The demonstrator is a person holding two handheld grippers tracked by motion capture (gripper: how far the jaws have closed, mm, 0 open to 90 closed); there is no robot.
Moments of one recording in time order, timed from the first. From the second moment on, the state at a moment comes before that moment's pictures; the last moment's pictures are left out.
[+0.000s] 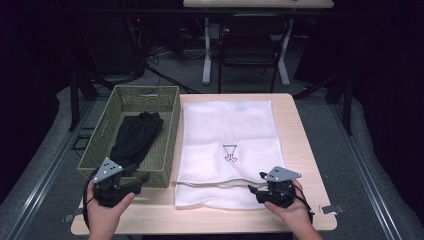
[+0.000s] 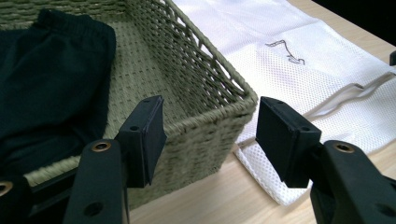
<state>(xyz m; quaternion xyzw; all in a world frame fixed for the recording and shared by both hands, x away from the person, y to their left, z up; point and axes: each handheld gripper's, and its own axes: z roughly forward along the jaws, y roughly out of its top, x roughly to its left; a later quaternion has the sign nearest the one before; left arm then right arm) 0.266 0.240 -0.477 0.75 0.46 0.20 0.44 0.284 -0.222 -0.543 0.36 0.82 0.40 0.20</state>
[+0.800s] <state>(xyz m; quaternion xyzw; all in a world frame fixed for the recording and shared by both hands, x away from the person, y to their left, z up) 0.317 0.250 -0.453 0.75 0.47 0.20 0.41 0.284 -0.223 -0.543 0.36 0.82 0.40 0.20</state>
